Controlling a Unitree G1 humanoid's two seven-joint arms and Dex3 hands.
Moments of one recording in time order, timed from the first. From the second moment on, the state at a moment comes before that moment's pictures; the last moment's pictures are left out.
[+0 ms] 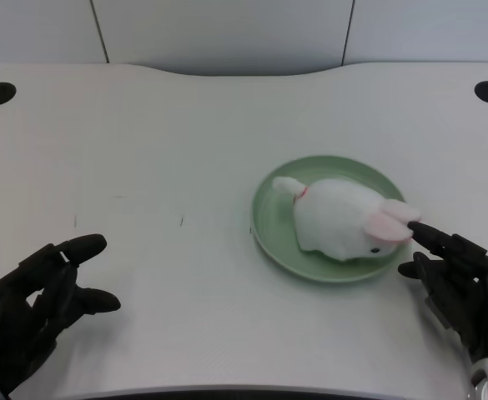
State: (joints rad) left arm 0.00 0.19 0.25 0.26 -0.52 0.11 -0.53; right arm -0.34 0.01 -0.18 1.14 0.01 -0.92 -0.01
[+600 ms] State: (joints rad) left arm 0.01 0.15 0.25 0.28 -0.47 0.11 -0.49; right arm -0.36 0.00 -0.21 1.18 0.04 -0.90 -0.02
